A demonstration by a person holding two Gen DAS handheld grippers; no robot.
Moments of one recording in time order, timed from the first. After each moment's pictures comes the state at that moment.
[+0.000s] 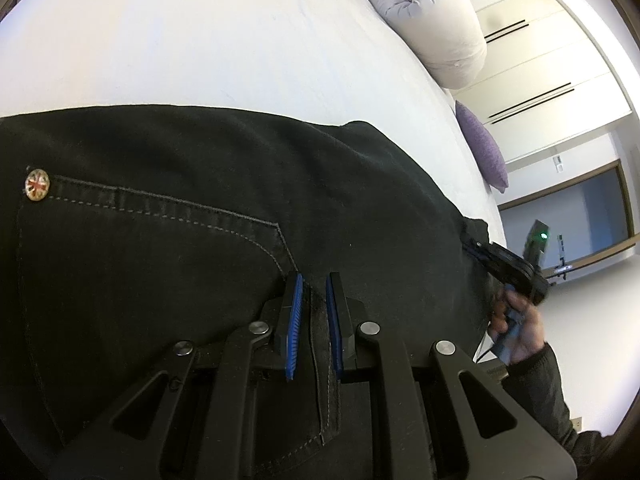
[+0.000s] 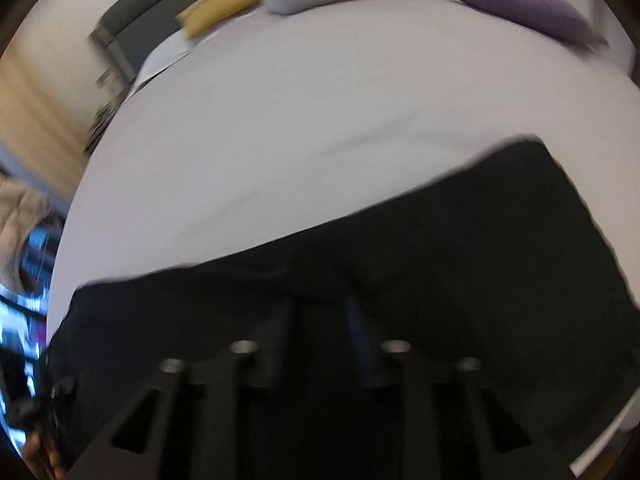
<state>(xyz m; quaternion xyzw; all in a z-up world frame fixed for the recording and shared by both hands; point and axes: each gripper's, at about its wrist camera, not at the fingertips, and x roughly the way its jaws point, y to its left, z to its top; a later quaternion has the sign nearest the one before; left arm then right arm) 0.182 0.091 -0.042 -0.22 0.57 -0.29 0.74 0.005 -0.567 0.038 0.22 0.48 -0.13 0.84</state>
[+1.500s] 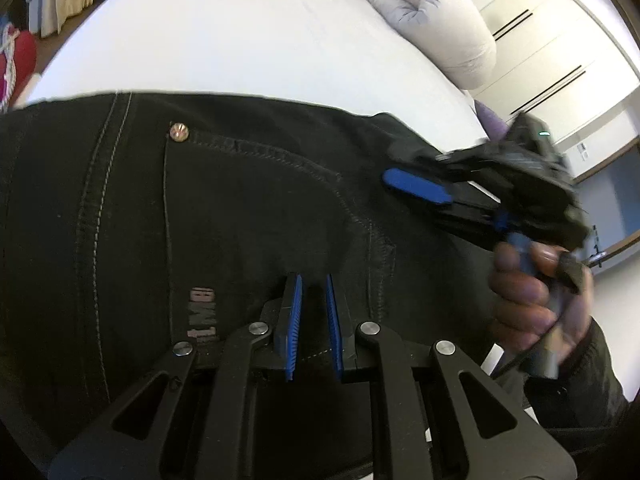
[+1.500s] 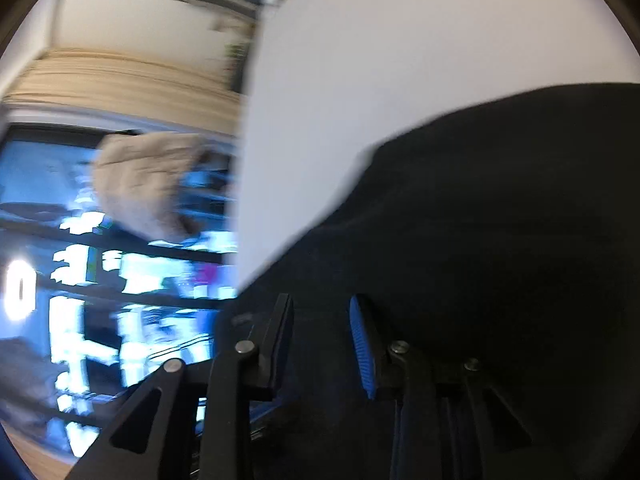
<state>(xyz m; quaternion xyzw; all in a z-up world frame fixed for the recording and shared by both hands) 0.126 0.112 -0.029 -0.17 0.54 -0.25 0.78 0.109 -0.326 0.013 0.40 0.53 0.16 0.73</state>
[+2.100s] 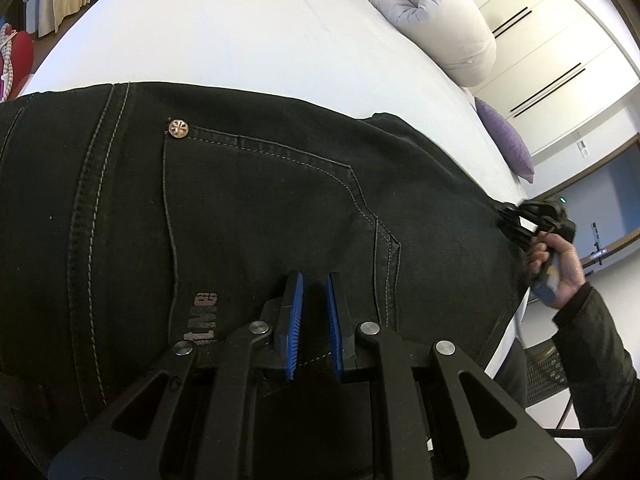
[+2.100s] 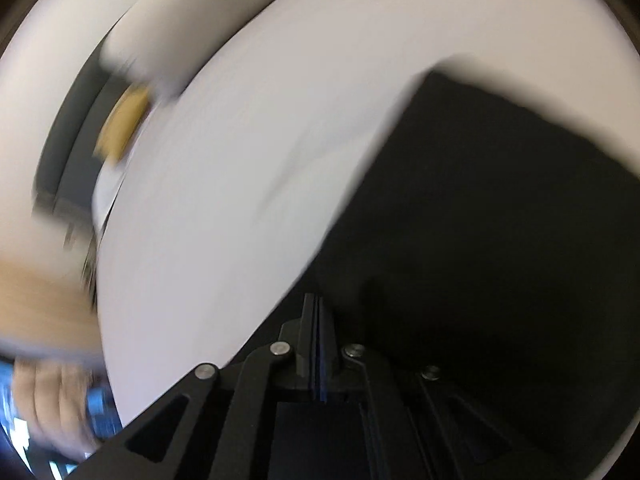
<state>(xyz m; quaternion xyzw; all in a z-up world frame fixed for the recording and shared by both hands) 0.129 0.114 -0.039 -0.16 0.54 -0.25 0.79 -0.033 -0.596 0.044 0.47 0.37 -0.26 0.76</state>
